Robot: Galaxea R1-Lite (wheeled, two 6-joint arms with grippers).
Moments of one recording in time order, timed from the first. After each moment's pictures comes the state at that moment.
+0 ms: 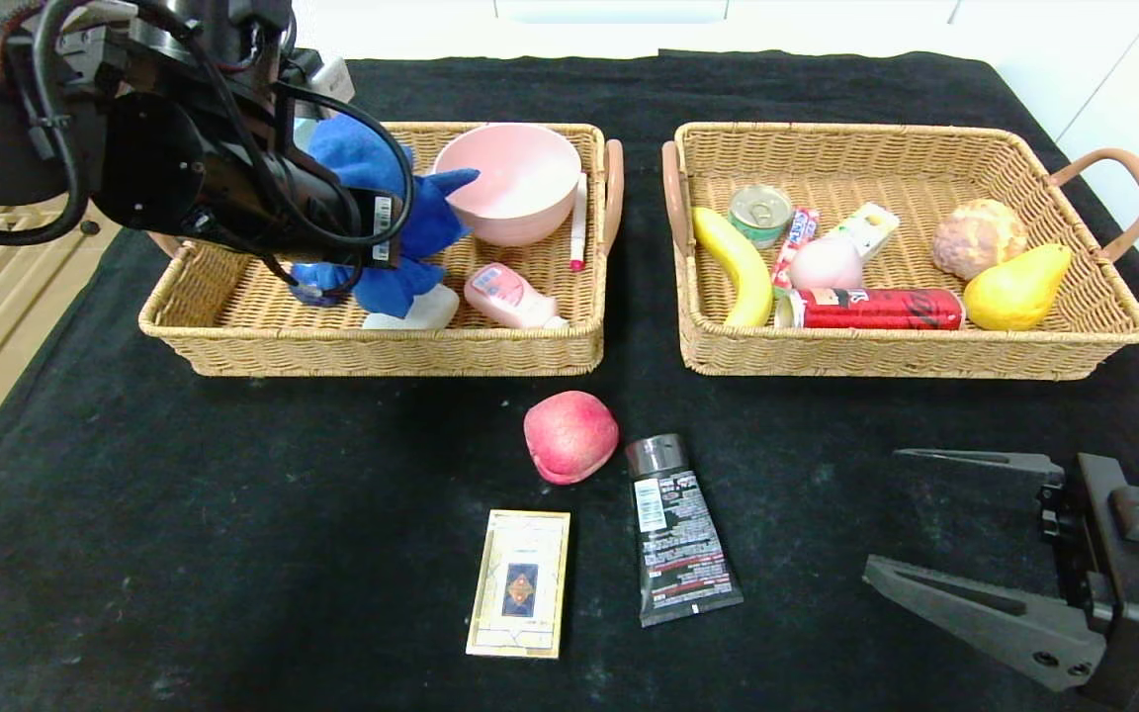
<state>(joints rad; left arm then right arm) -0.34 1.83 -1.87 0.46 0.32 -0.05 0.43 1.24 -0.50 -0.61 0.54 0.00</state>
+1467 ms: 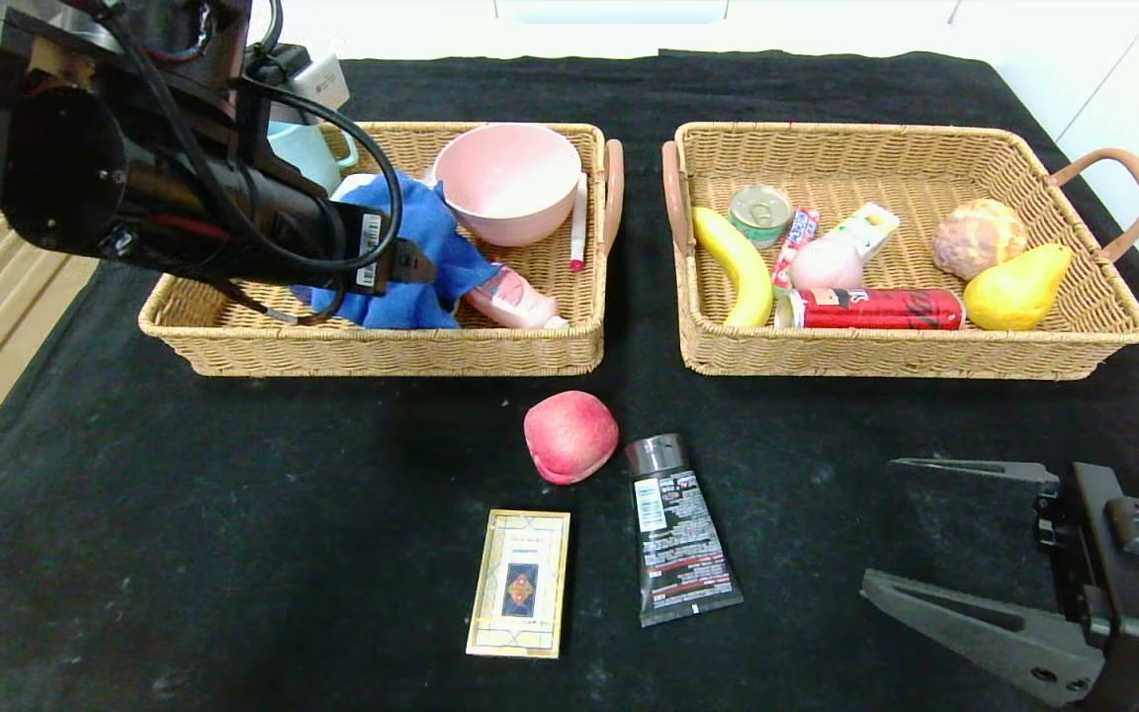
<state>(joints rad) -0.41 1.71 -1.73 0.48 0.32 -0.04 0.45 1.24 -0.48 -0.61 0.54 -0.01</state>
